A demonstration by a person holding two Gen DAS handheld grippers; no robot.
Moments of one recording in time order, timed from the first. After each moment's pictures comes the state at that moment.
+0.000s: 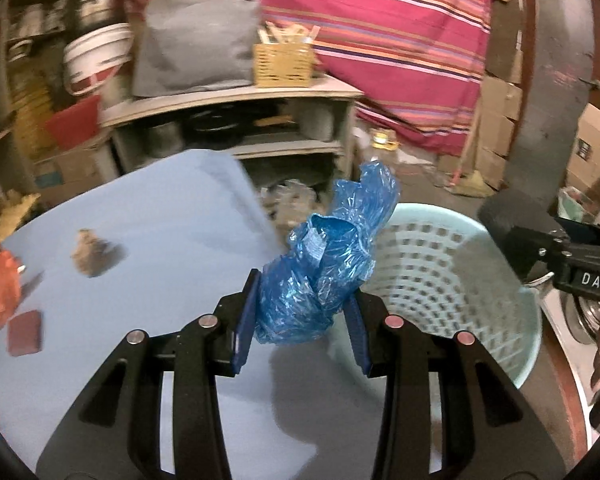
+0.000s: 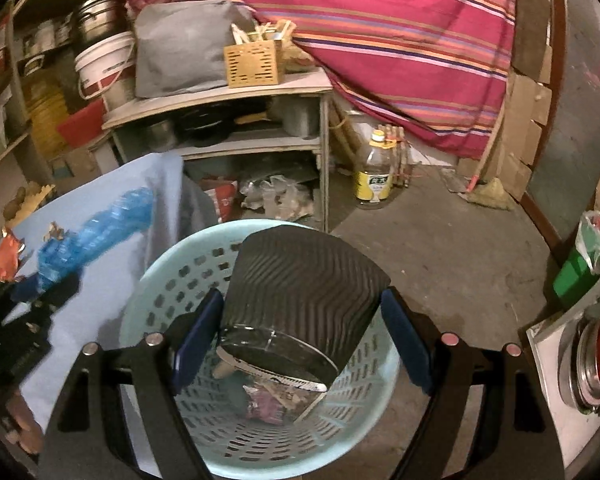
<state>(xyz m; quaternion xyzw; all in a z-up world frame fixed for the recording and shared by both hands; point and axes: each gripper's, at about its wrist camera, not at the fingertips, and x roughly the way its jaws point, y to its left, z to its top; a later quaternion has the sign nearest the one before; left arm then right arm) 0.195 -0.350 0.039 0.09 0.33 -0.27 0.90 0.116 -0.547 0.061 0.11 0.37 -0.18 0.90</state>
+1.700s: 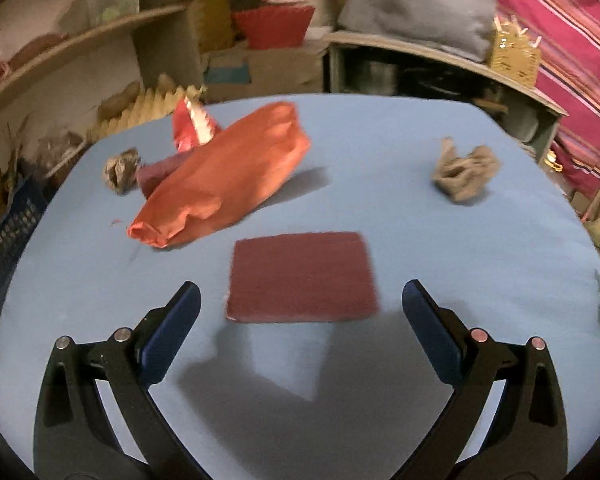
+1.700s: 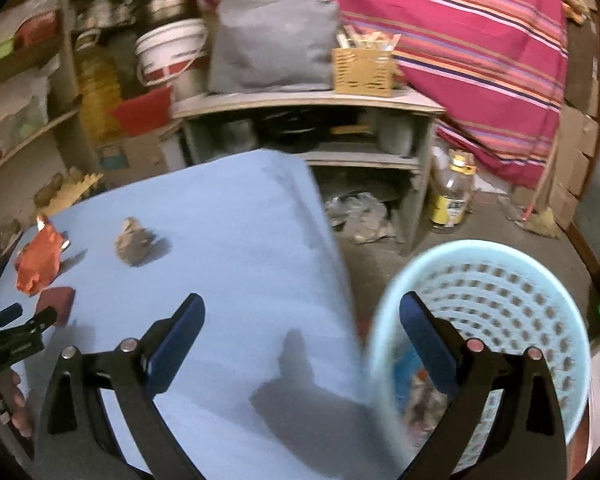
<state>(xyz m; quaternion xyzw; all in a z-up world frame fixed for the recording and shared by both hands) 0.319 -0.038 -0.025 0.02 0.41 -0.02 0.91 0.221 -0.347 0.040 0.08 0.34 -0.12 0.93</state>
